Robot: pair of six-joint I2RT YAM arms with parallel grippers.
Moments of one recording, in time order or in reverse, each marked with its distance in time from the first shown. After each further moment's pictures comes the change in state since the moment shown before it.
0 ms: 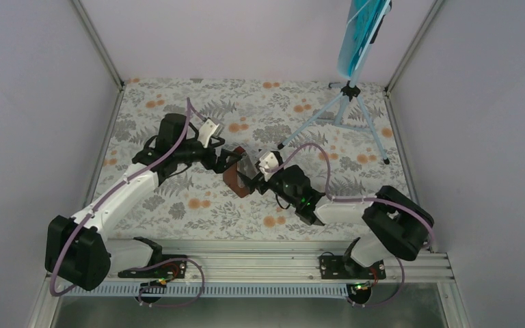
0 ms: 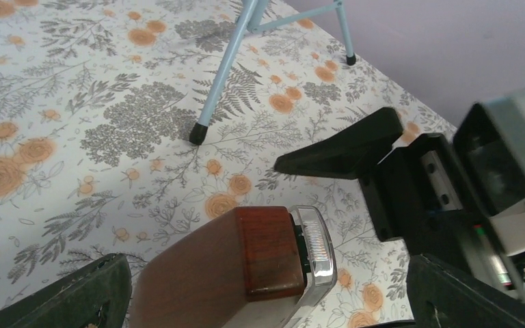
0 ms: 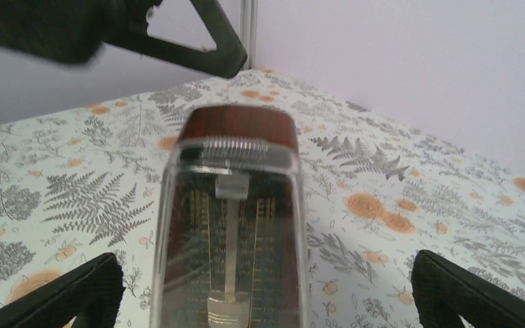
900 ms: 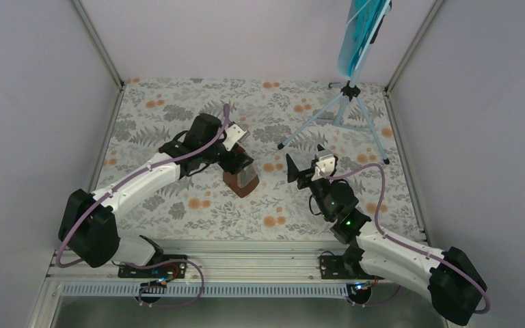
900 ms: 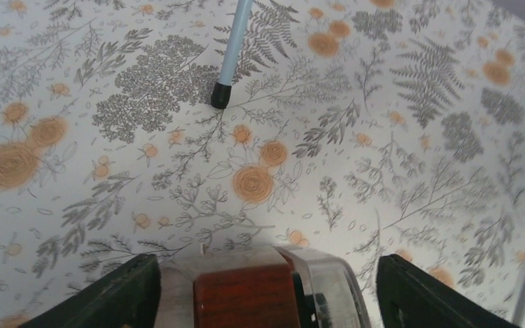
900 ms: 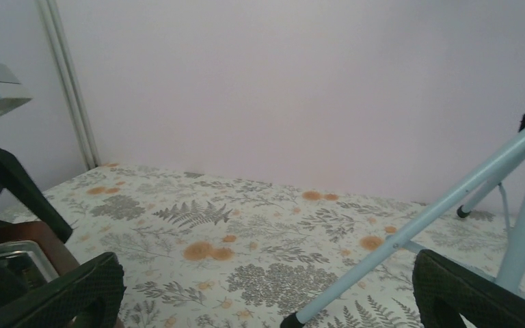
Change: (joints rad) left arm -0.204 0.166 0.138 -0.098 -0.320 0.080; right arm -0.109 -0.662 -0.246 -0.180 0.335 0.078
